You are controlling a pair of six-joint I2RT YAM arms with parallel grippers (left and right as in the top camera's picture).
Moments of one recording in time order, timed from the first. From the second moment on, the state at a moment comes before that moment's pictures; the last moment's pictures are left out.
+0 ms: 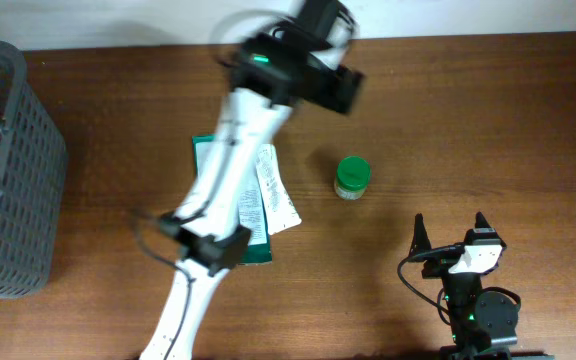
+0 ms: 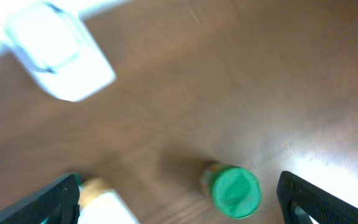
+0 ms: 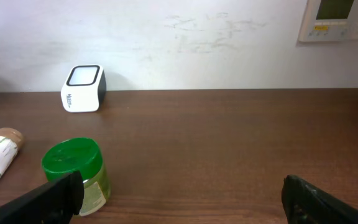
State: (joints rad) left arm -0.53 2.48 3.12 -1.53 0.06 -0.08; right arm 0.06 0.01 0.01 -0.07 0.06 0.04
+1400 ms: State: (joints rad) left arm 0.68 2.14 2.23 -1.28 -0.21 -0.23; right arm 0.06 0.01 0.01 -0.07 0.06 0.04
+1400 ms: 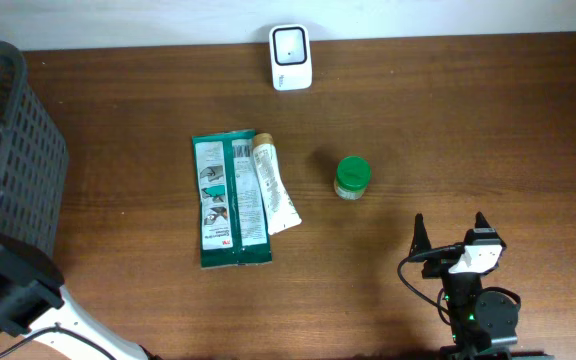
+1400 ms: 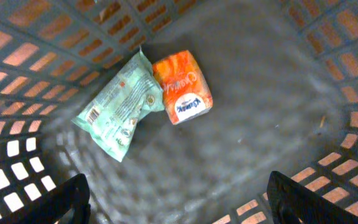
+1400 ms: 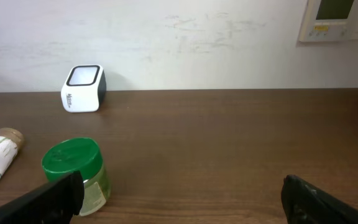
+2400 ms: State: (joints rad) left arm 0.71 2.23 1.90 -0.82 -0.08 -0.05; right arm 0.06 0.01 0.01 -0.07 0.06 0.04
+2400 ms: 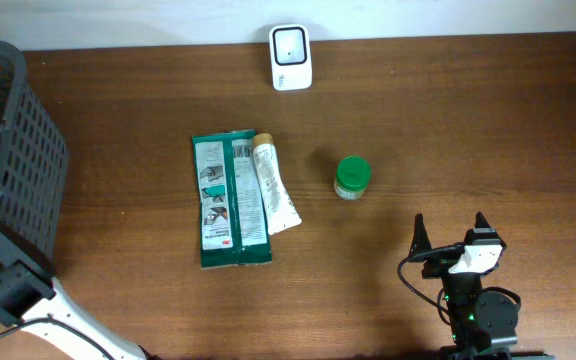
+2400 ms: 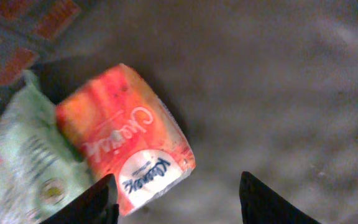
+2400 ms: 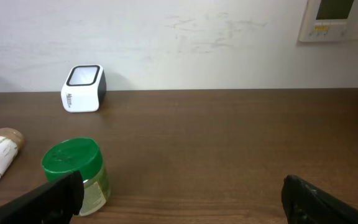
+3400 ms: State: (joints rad) left arm 0.71 2.34 1.99 -0.96 -0.19 0.00; right arm 0.06 0.01 0.01 -0.07 0.06 0.04
